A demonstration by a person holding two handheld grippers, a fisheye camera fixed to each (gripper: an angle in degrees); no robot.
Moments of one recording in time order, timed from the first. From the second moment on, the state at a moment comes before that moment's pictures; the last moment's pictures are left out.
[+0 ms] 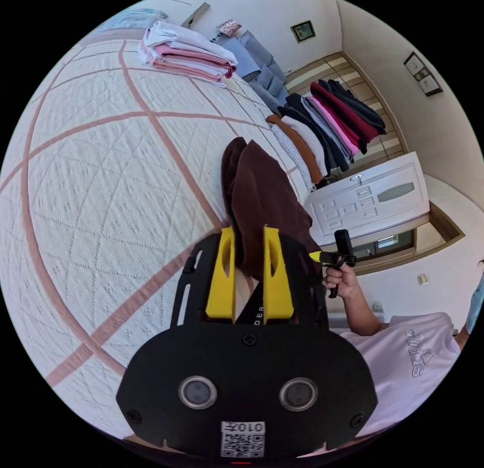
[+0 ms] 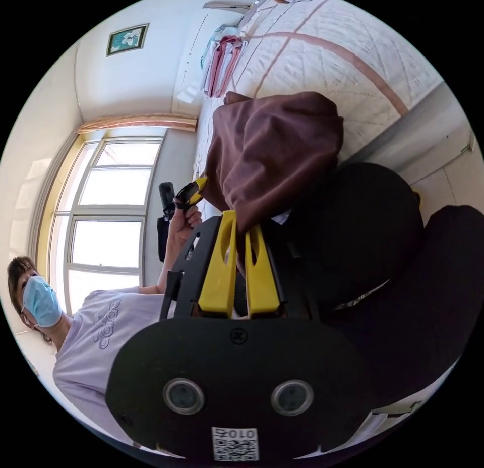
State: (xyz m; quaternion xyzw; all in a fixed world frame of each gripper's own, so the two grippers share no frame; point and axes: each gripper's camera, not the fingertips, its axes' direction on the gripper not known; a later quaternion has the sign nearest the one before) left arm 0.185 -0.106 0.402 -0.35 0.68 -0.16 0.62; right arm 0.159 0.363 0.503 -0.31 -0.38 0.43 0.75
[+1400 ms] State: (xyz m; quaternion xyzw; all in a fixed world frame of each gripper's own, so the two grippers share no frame) left arm 0.144 -0.191 0.757 -0.22 0.63 -0.55 0.50; right arm 0.325 -0.099 1.018 -0.37 -0.39 0.18 0.82
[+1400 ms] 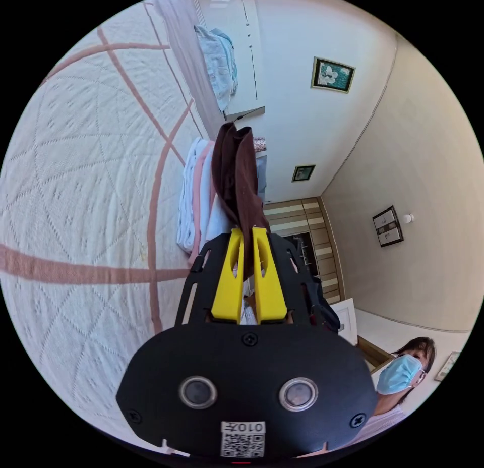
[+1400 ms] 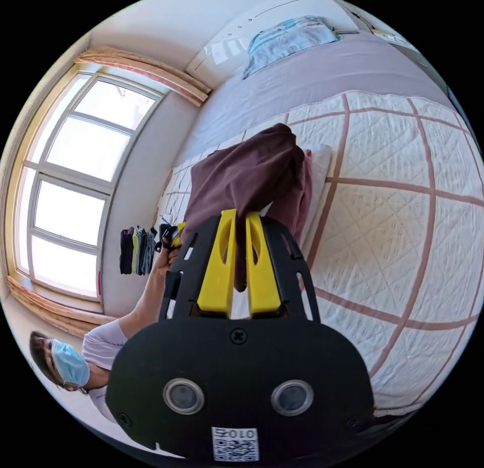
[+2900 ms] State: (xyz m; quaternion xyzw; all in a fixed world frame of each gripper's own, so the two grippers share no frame) left arm 0.045 -0.157 0.434 -0.30 0.14 -0.05 0.94; right arm 0.030 0.003 0.577 -0.32 -0.24 -0.06 0.91
